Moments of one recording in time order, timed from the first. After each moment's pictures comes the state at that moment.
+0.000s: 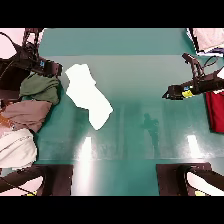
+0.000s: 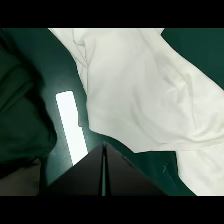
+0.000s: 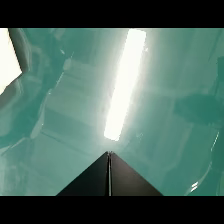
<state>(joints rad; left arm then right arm) -0.22 -1.26 1.53 1.54 -1.26 -1.57 -0.03 -1.15 1.14 -1.07 1.30 1.37</state>
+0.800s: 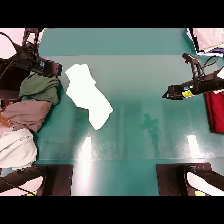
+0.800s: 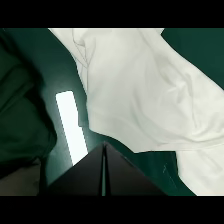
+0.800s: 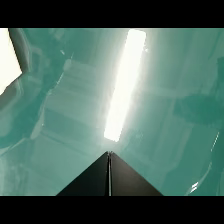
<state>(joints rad) -0.22 -1.26 1.53 1.54 -1.26 -1.57 -0.03 -1.15 1.14 -1.07 1.30 1.37</state>
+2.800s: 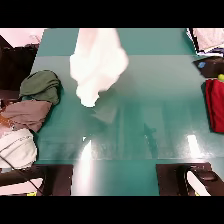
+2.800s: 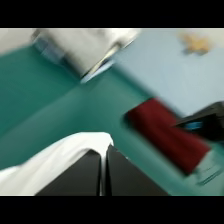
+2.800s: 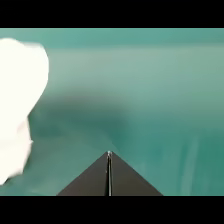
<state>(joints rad) -0.34 -1.37 2.07 0.61 -0.97 -1.14 -0.11 -0.75 1.16 -1.07 0.96 1.43</state>
